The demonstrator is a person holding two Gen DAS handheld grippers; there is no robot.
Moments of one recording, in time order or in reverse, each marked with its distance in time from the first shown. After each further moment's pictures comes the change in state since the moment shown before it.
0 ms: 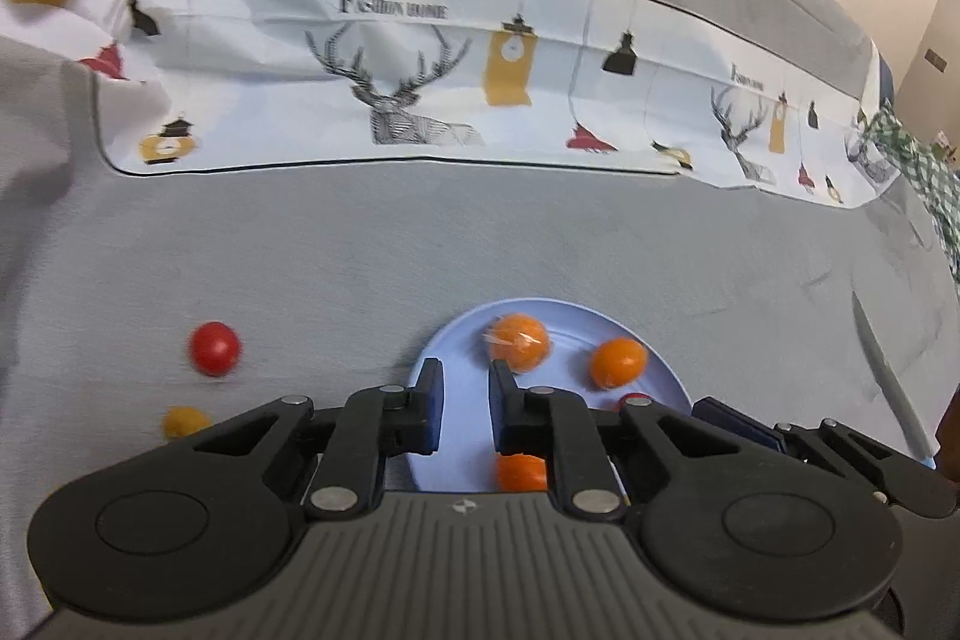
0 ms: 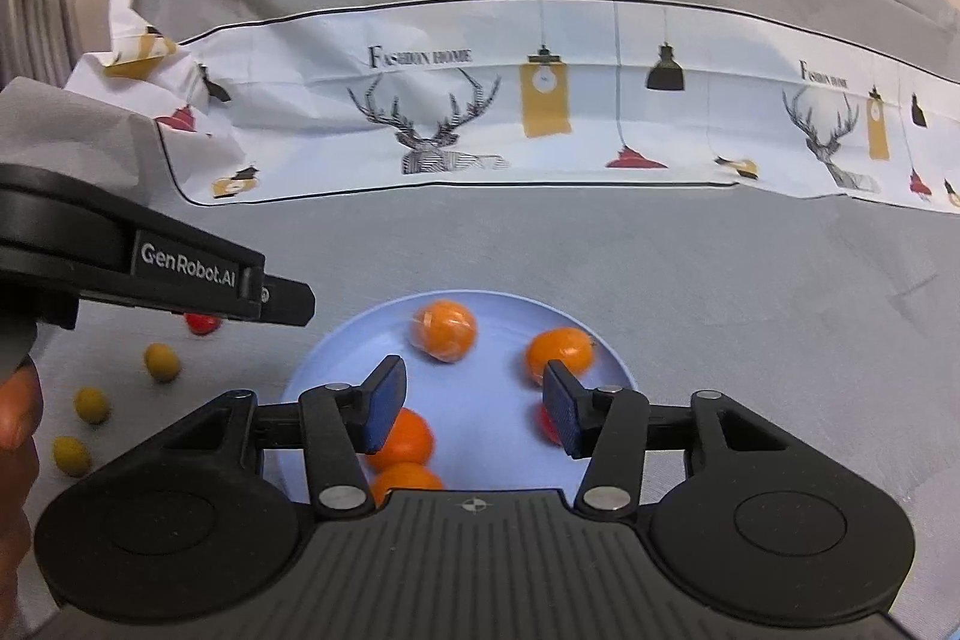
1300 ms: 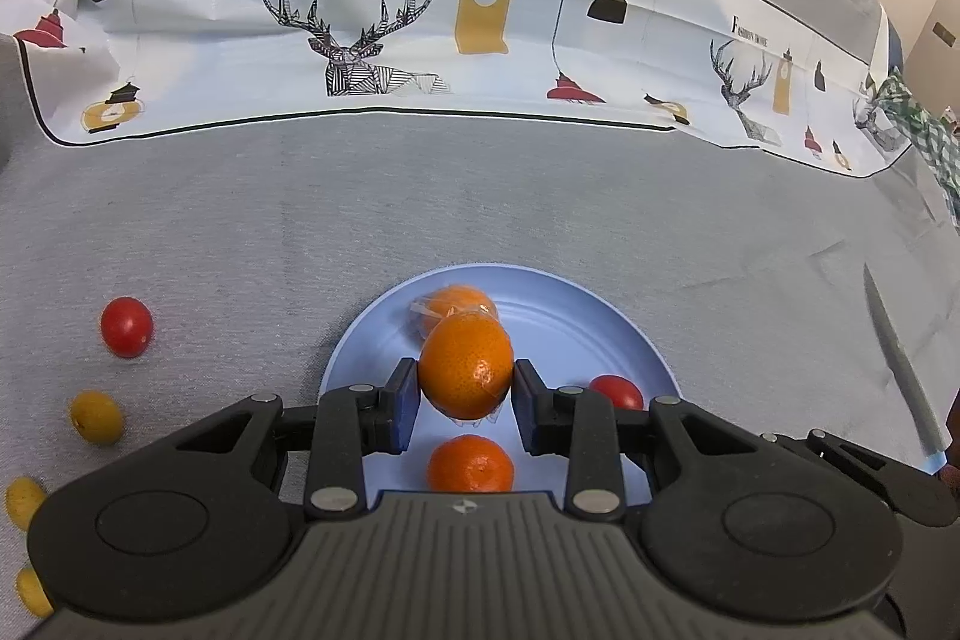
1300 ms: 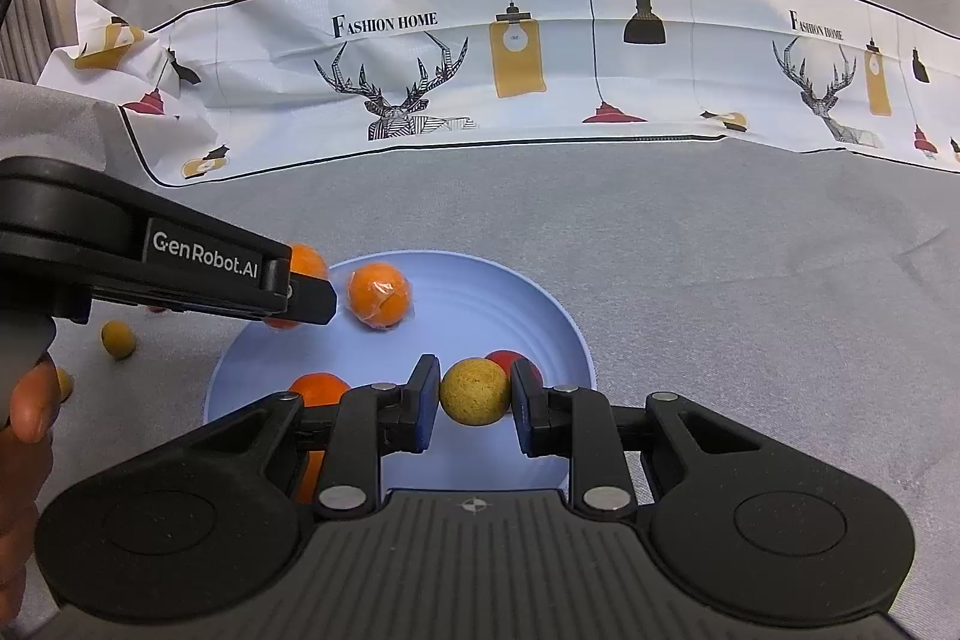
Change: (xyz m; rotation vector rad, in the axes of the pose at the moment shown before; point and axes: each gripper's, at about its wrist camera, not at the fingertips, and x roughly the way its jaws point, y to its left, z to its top) left arm 0.052 -0.040 -0.001 0.017 0.081 -0.008; right arm 0.024 -0.050 -0.016 0.044 0.049 0.018
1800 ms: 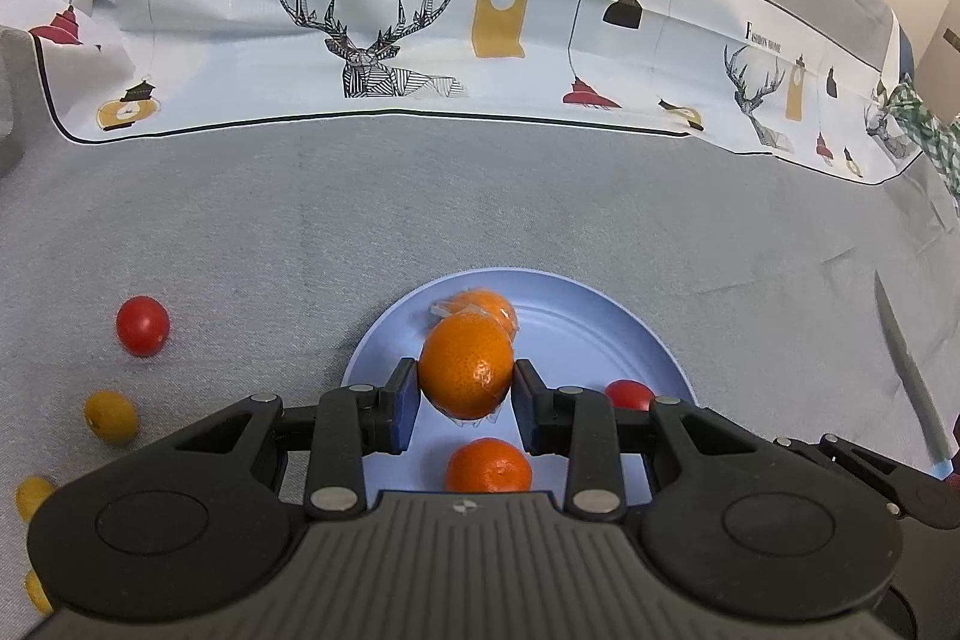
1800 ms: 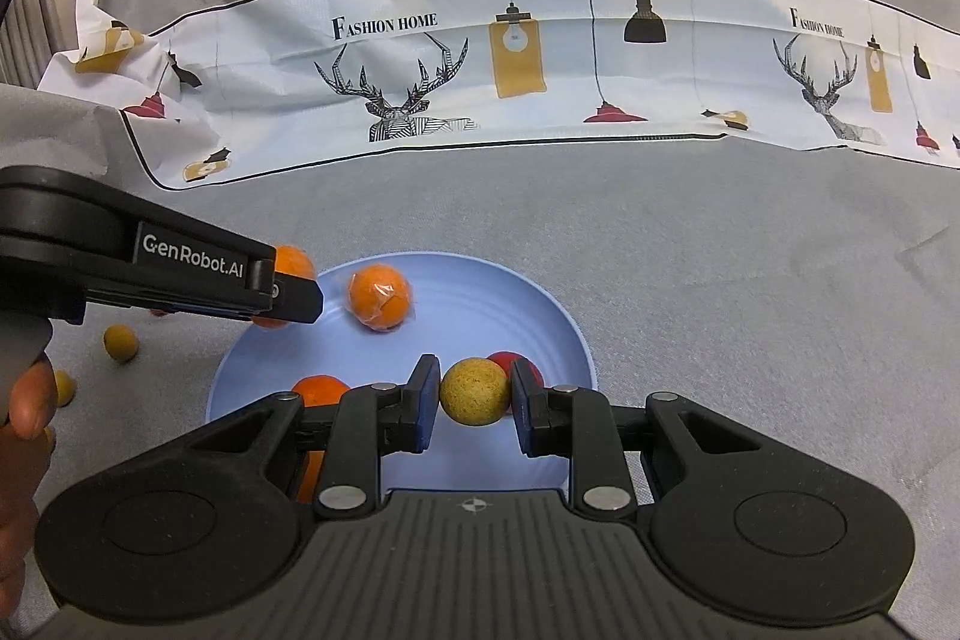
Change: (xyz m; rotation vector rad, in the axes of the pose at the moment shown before) left arm -0.001 0.006 0.001 -0.016 -0.005 0.017; right arm 0.000 -0.002 0.000 0.001 -0.001 0.009
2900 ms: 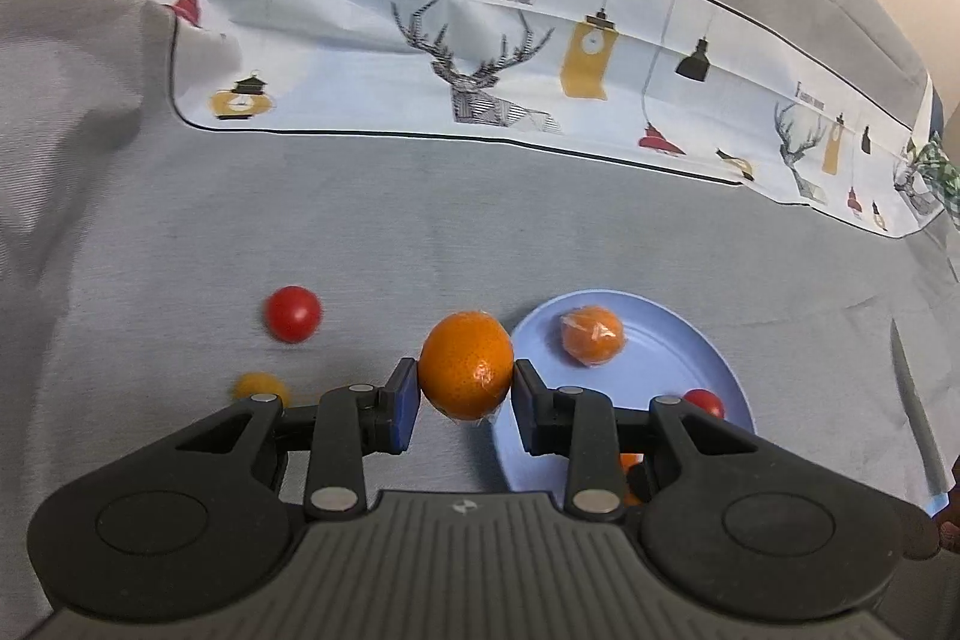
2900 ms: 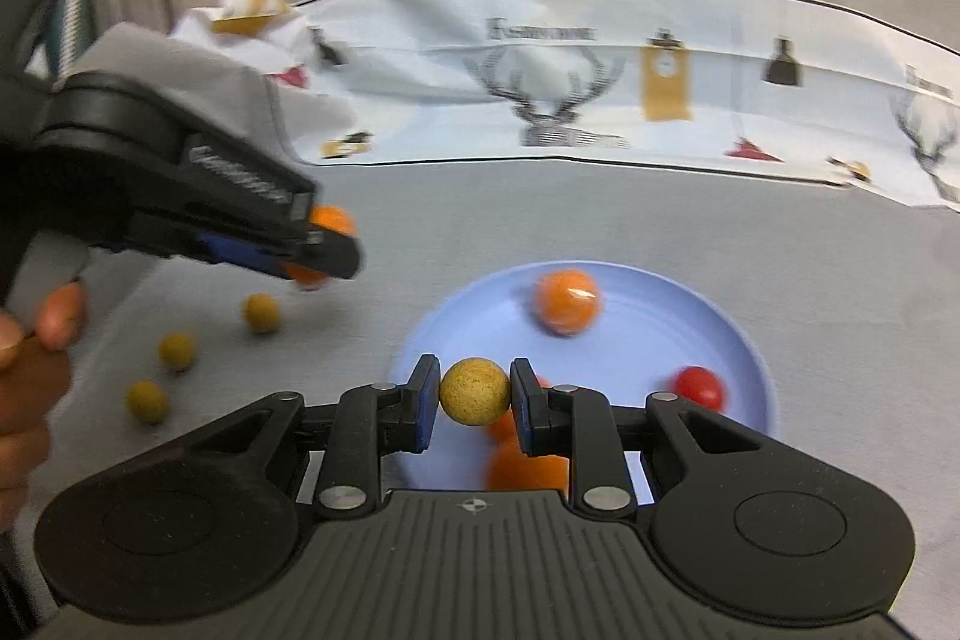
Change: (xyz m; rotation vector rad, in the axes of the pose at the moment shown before) left arm -0.043 0.064 -0.003 -0.095 -0.035 0.034; right arm -0.008 0.051 -0.002 -0.103 -0.016 0.135
